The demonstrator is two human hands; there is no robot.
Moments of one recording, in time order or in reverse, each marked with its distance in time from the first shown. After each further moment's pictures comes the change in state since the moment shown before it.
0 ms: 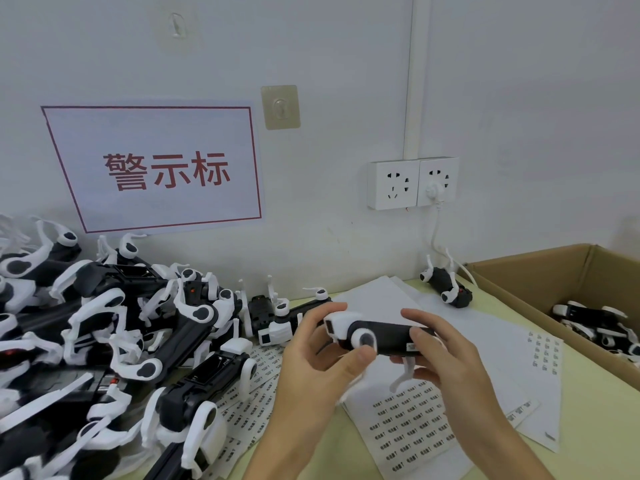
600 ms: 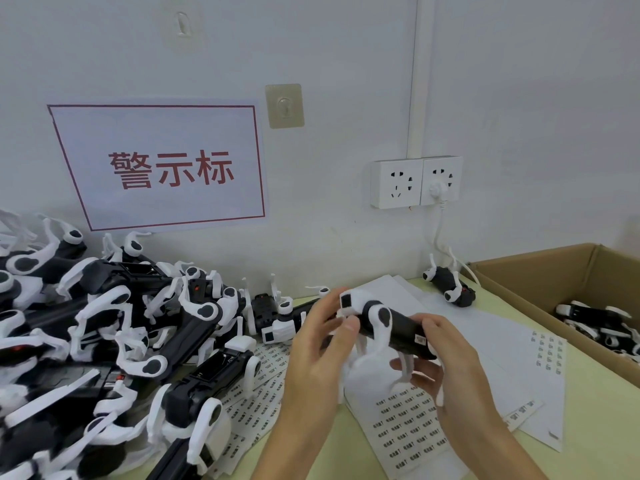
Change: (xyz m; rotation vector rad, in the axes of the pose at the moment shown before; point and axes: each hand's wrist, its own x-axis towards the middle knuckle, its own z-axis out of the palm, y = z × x) left_hand 0.001 0.009 0.008 0.105 0.057 0.076; right_hand 0.003 0.005 0.008 0.169 0.030 0.059
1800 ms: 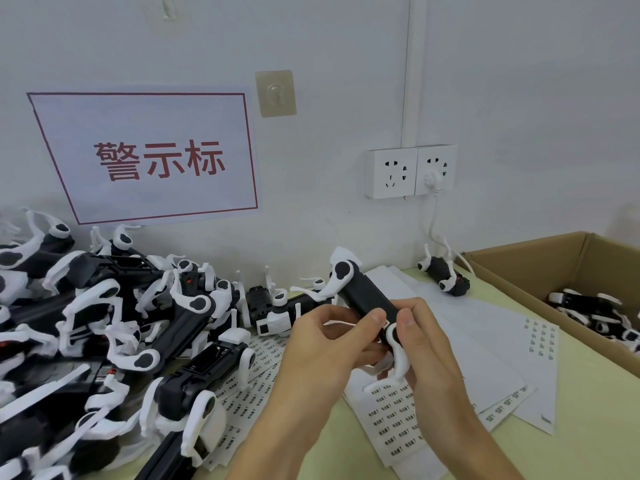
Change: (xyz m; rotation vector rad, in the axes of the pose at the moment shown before) left_hand 0.004 0.018 0.009 0.017 -0.002 -0.338; right_hand -0.029 -0.010 0.026 -0.034 -0.229 -0.287
